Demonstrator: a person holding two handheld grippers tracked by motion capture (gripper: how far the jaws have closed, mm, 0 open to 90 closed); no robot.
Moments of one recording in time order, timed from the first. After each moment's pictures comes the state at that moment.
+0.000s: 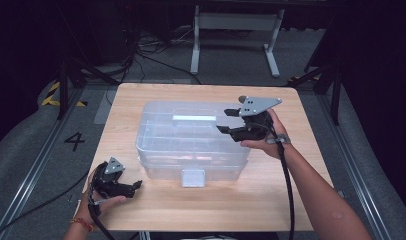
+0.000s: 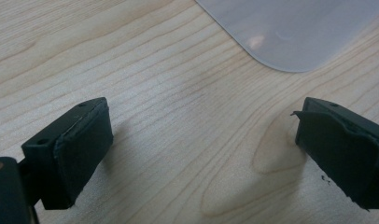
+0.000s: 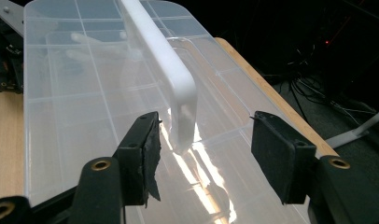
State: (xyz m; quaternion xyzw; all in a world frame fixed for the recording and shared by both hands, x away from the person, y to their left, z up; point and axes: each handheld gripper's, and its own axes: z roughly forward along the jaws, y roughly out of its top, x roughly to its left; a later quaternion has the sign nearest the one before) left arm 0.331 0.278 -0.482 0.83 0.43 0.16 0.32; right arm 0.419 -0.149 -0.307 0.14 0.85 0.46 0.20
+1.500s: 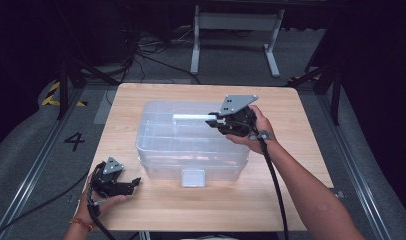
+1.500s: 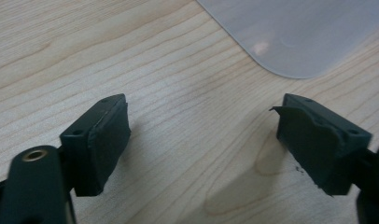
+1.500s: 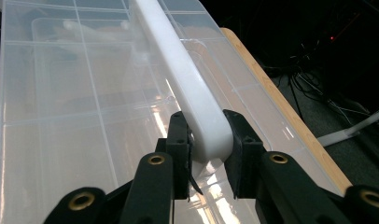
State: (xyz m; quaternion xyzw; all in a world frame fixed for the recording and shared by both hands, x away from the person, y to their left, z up) left arm 0.329 0.279 -0.478 0.82 0.44 0.17 0.32; right arm 0.426 -0.110 -0.303 0.12 0.88 0.42 0.22
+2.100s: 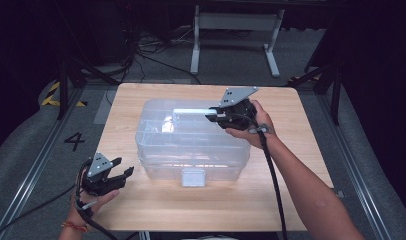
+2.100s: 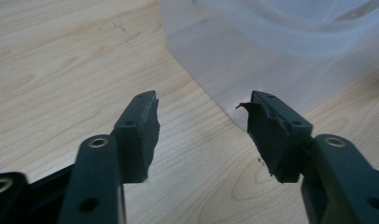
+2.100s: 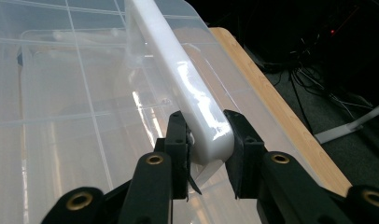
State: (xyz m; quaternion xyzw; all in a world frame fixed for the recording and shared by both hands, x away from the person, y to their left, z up) left arm 0.309 0.281 -0.427 0.79 0.42 0.23 0.39; right arm 0.438 -0.109 -0.292 0.13 0.88 0.42 0.20
